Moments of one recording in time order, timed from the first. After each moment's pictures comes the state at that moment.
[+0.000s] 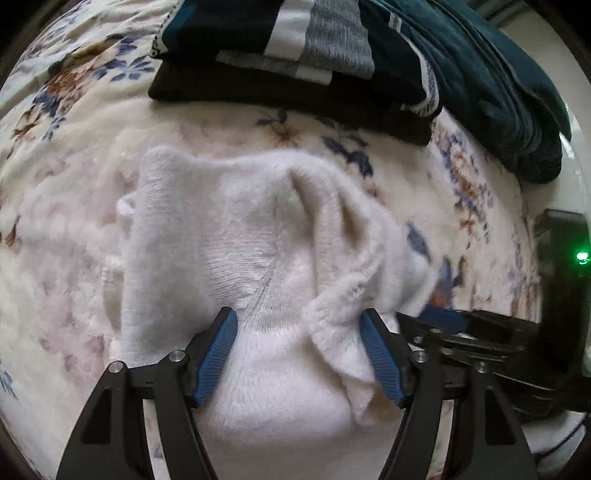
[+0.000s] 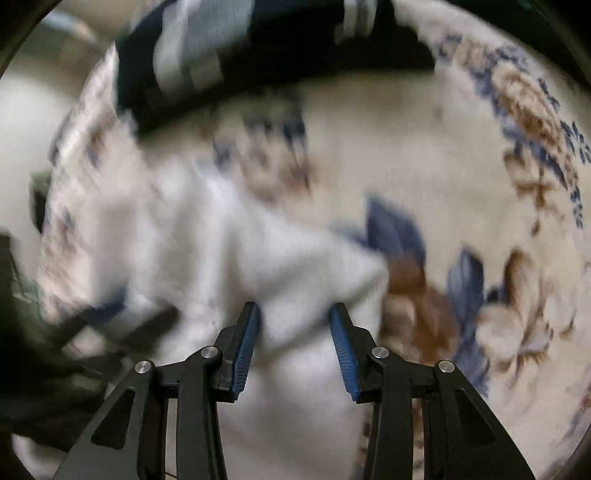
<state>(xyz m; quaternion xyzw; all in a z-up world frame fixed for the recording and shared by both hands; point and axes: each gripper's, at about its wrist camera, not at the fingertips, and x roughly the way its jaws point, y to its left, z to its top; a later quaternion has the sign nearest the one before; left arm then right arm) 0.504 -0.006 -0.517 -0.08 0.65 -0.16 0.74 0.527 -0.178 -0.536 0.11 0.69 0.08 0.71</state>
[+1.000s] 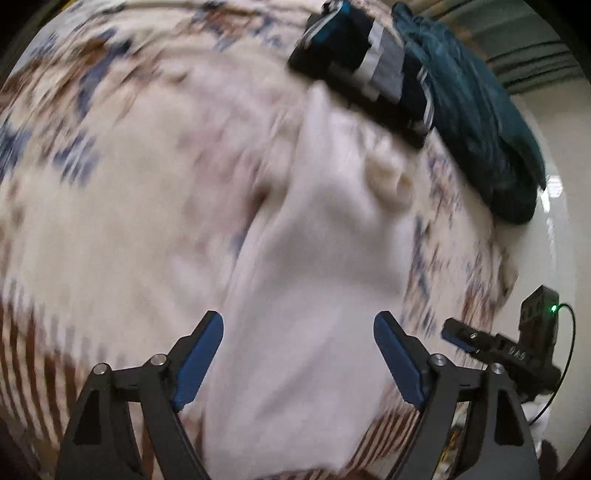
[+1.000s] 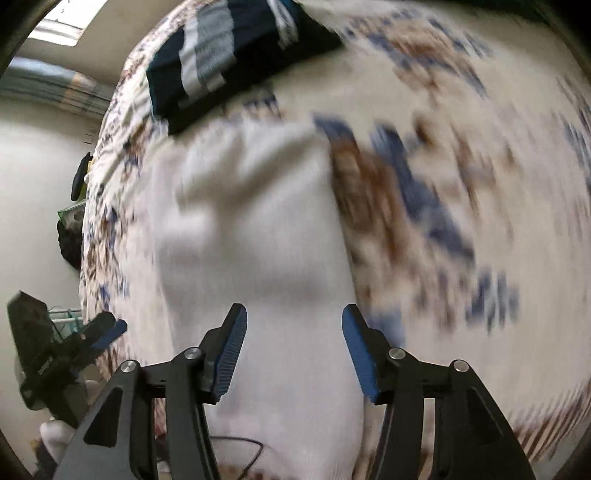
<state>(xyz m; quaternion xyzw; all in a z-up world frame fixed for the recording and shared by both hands) 0.337 0.111 -0.450 -0.22 0.65 -0.11 0.72 0.340 -0.237 -0.438 0.24 0.67 0.05 0.70</state>
